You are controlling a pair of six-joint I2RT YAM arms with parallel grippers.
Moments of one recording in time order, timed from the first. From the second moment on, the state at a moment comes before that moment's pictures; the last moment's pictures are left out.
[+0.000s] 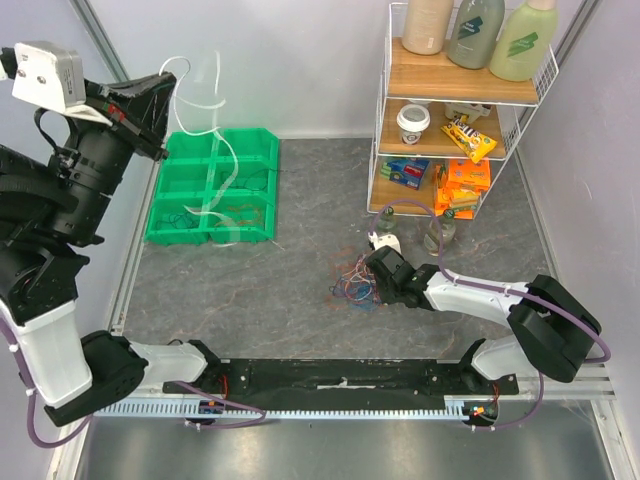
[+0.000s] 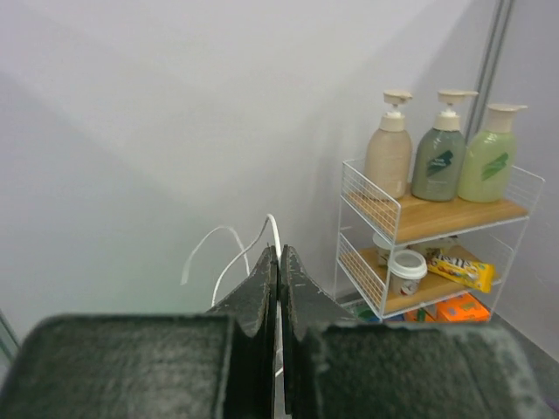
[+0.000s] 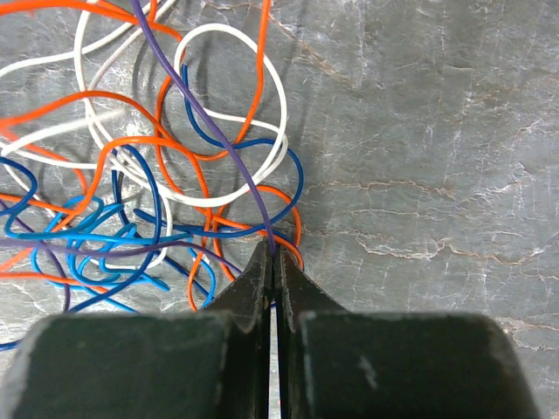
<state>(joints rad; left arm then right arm) -0.70 1.26 2.38 -0.78 -0.27 0.11 0.81 1.40 0.64 -0.30 0.32 0.44</state>
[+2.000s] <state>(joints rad) 0.17 1.92 1.98 -0.18 -0.17 -0.23 0.81 1.39 0.64 -0.30 0.27 0.39</state>
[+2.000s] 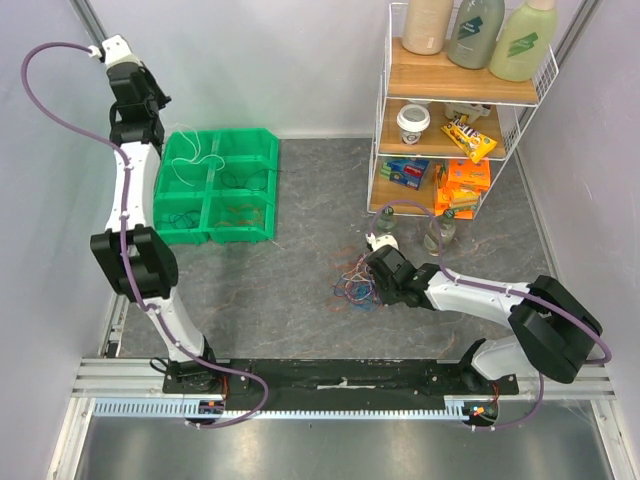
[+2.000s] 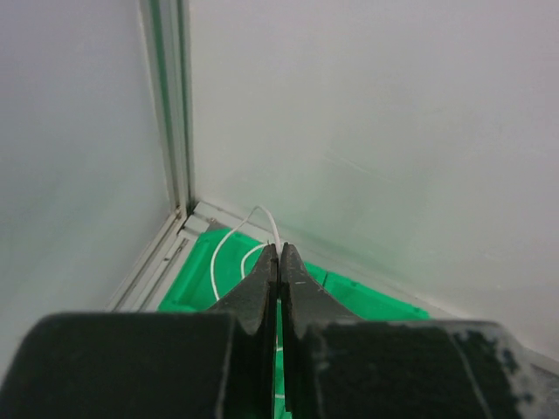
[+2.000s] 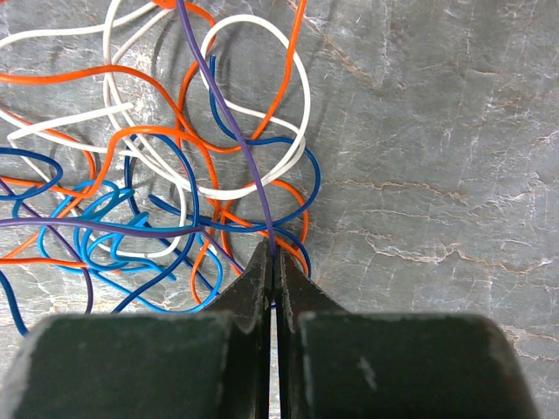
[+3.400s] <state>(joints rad) 0.18 2.05 1.82 -0.68 -0.29 -0.50 0.81 1.38 0.63 -0.29 0.26 0.39</state>
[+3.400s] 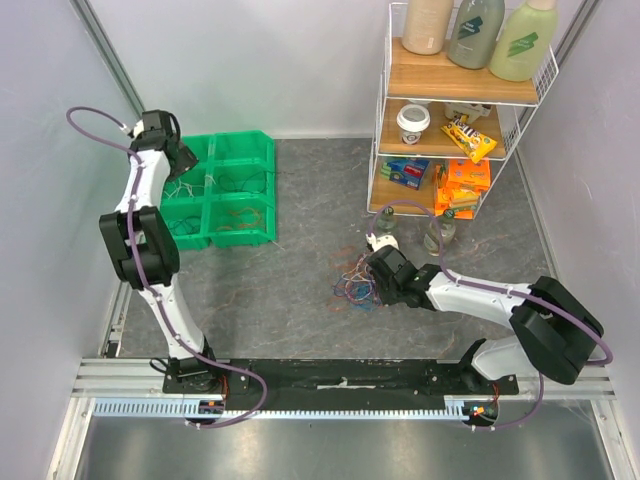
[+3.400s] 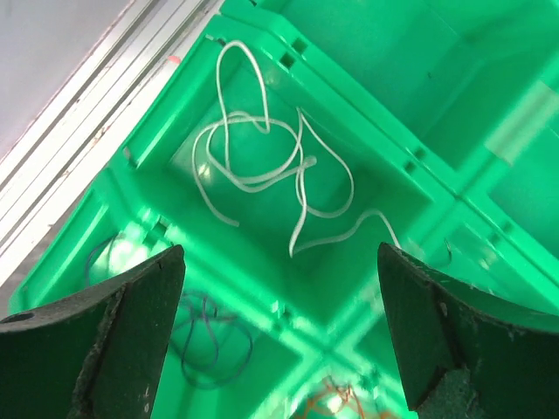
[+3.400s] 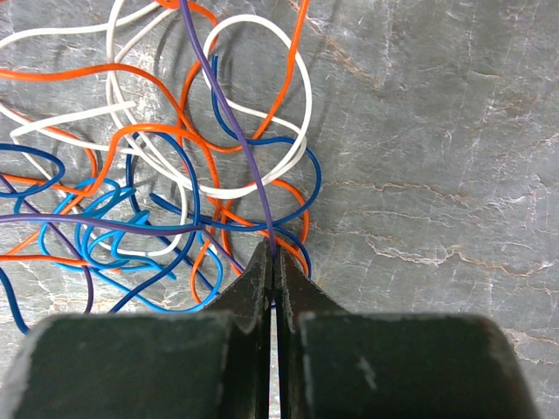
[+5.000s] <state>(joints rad) -0.74 1.70 1.12 -0.37 0.37 -0.35 0.81 1.37 0.60 -0.21 0.11 0.32</state>
